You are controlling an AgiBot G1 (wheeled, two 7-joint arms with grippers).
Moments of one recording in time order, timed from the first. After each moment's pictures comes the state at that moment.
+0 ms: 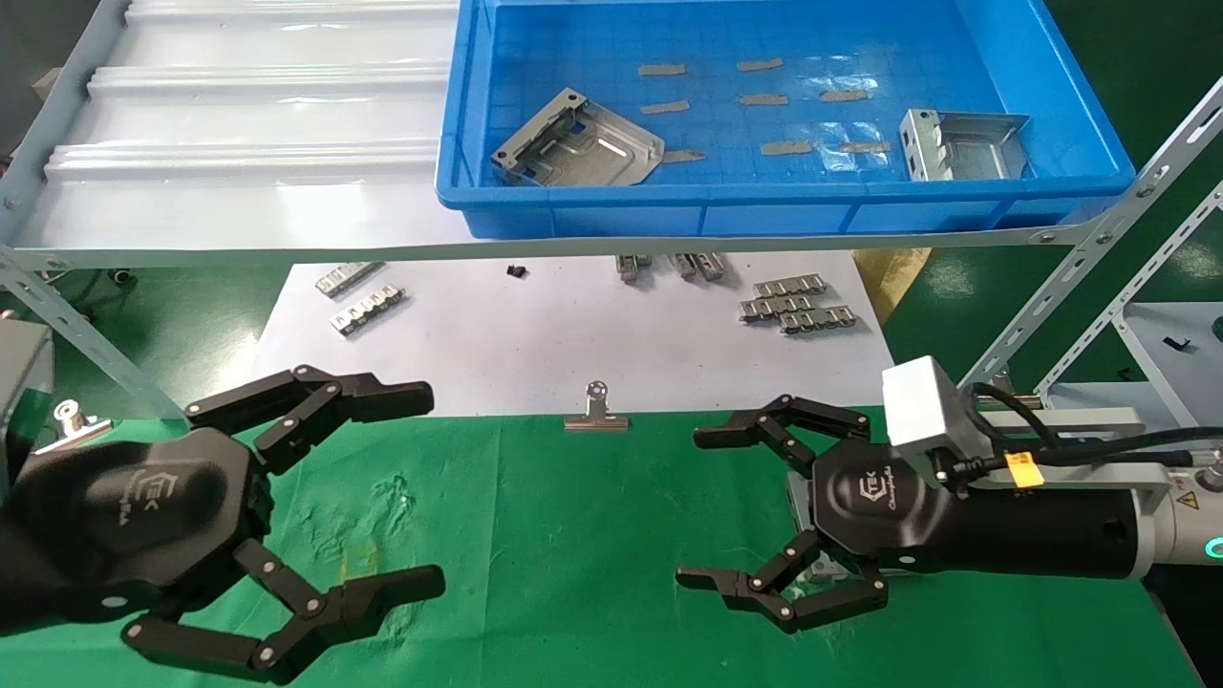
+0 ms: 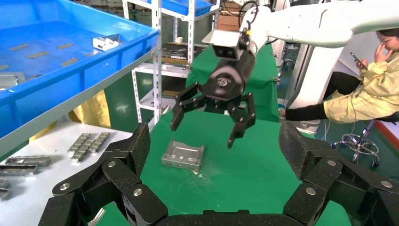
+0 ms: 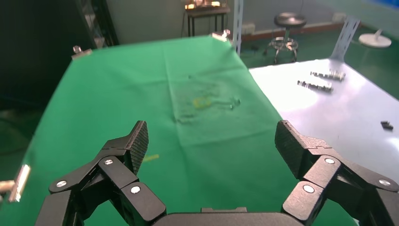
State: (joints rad) left arm -1.08 0.60 0.32 -1.28 0.70 1.48 -0.17; right arm 1.38 -0.76 -0.67 0.83 -0.87 -1.54 -0.08
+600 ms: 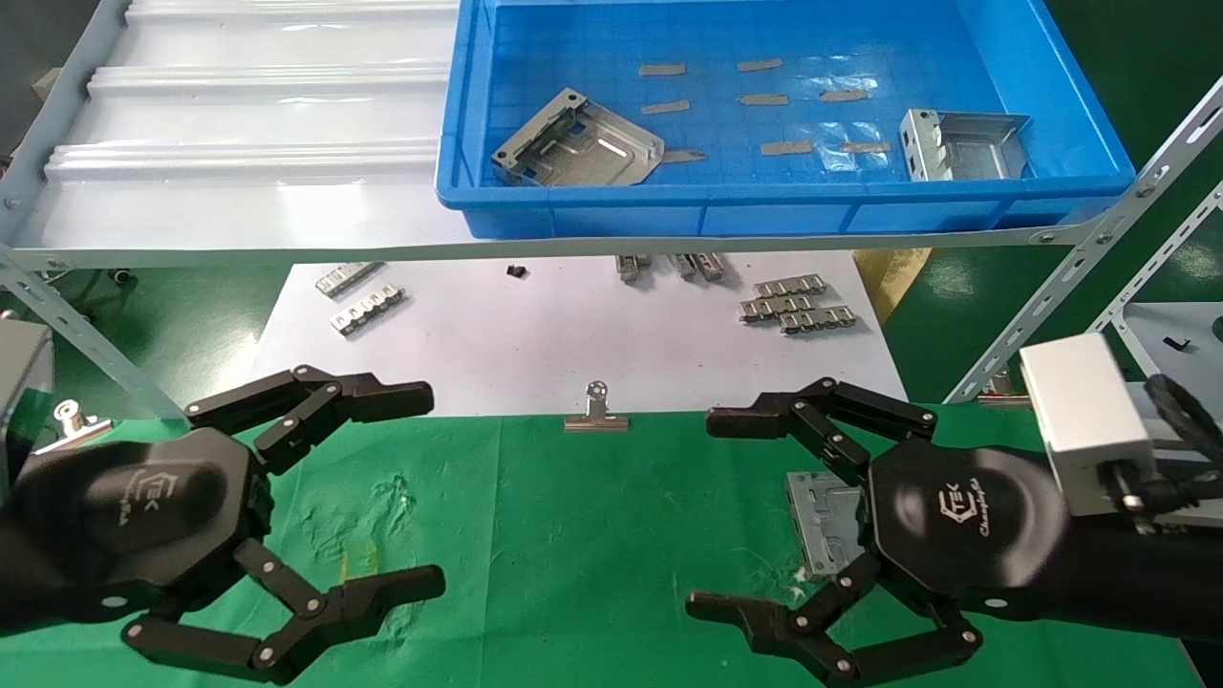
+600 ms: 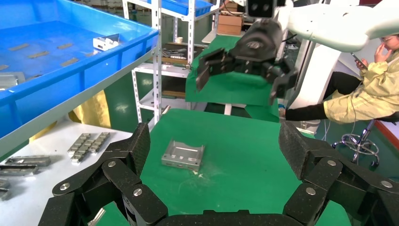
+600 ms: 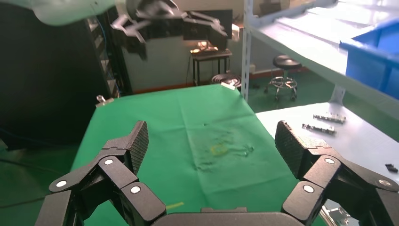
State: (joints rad) left arm -1.08 0.60 0.32 -1.28 0.70 1.48 -0.17; right arm 1.15 -0.65 -0.38 1.17 -0.77 -1.51 0.12
